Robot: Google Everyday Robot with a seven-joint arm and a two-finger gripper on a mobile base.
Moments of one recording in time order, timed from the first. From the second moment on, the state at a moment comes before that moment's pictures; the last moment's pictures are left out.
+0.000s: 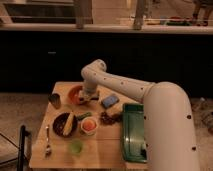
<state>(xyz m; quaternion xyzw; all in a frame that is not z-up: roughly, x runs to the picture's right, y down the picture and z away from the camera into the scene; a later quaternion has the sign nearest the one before) -0.102 0.043 0.892 -0.27 -0.12 0.07 0.95</state>
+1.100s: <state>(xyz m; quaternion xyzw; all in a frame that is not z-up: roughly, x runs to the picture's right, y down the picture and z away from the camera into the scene) -0.123 0.011 0.945 -0.22 -0.18 0.08 0.95</state>
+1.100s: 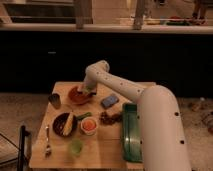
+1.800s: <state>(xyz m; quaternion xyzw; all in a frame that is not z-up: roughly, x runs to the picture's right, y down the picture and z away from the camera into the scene) -0.175 0.027 0.922 -0.24 -0.24 0.01 0.94</state>
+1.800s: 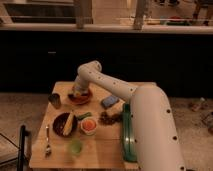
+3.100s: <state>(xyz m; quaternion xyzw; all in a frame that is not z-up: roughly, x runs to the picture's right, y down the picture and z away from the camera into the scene) -0.129 0.018 0.937 -0.25 -0.17 0.02 0.95</state>
